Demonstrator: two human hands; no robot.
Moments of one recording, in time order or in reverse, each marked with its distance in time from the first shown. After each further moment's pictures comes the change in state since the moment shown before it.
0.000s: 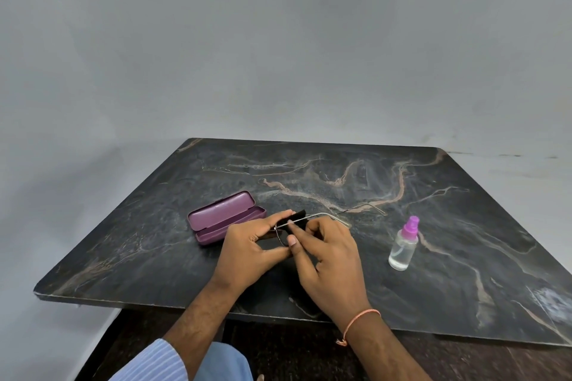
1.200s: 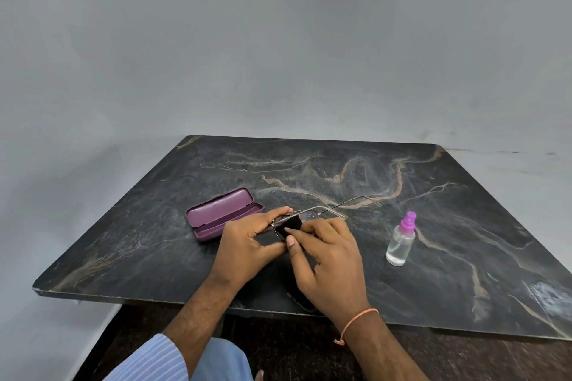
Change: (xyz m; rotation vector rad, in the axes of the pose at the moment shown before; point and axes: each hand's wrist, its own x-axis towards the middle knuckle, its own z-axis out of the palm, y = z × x) left_hand 0.000 0.002 0.000 0.030 0.016 0.030; right_hand -0.006 -0.002 -0.006 -0.051 0.060 -0.088
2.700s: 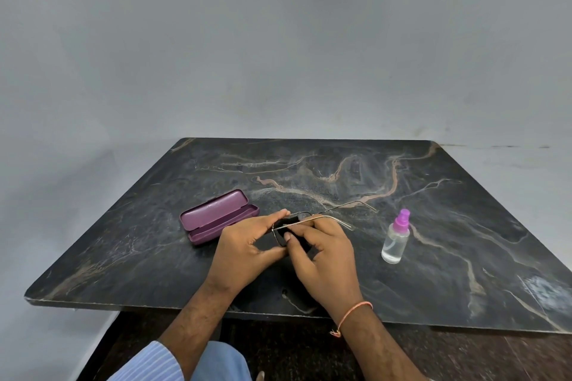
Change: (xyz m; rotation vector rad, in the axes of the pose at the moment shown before) left_hand -0.001 -0.003 0.002 0.087 -0.025 0.141; right_hand 0.007 0.006 0.009 0.261 0.045 0.168
